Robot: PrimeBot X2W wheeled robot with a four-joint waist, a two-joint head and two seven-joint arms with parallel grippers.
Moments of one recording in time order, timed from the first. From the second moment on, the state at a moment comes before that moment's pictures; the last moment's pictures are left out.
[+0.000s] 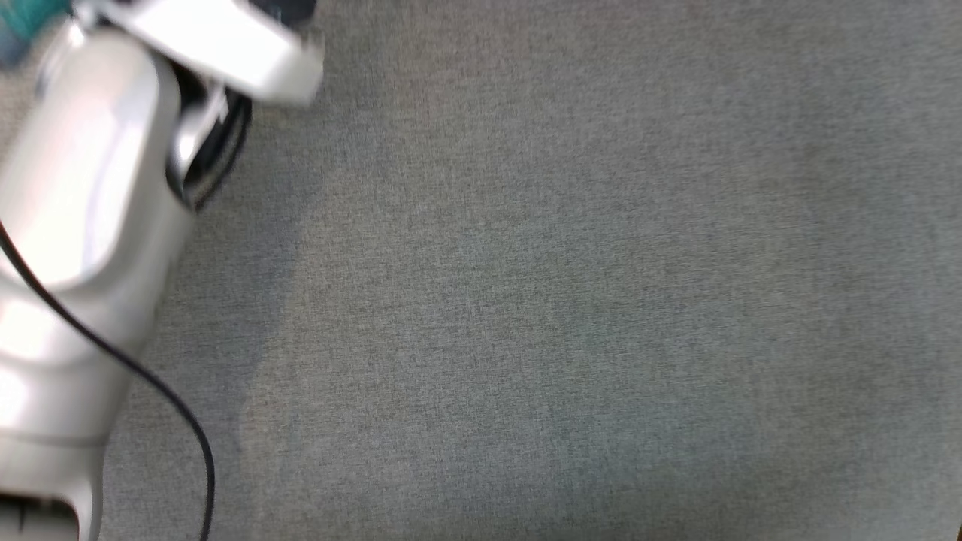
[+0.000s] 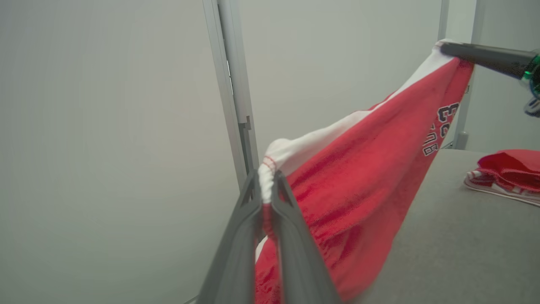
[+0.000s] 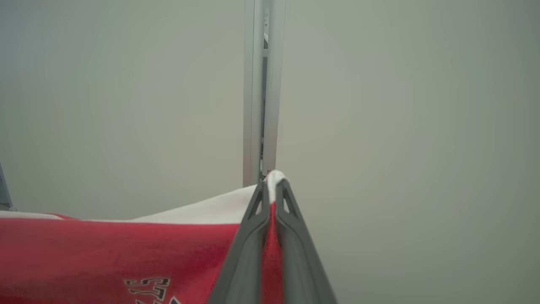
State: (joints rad) left arm -1.14 0.29 -0.53 0.39 -0.42 -0.13 -0.26; right arm -1.22 -0.40 0.28 0.44 0.48 0.13 -0.26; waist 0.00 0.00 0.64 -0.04
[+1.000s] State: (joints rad) left arm 0.00 0.34 -0.49 -0.15 -0.20 0.06 -0.26; right arm -0.20 -0.42 0.12 0.20 0.54 0.14 -0.26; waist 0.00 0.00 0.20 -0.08
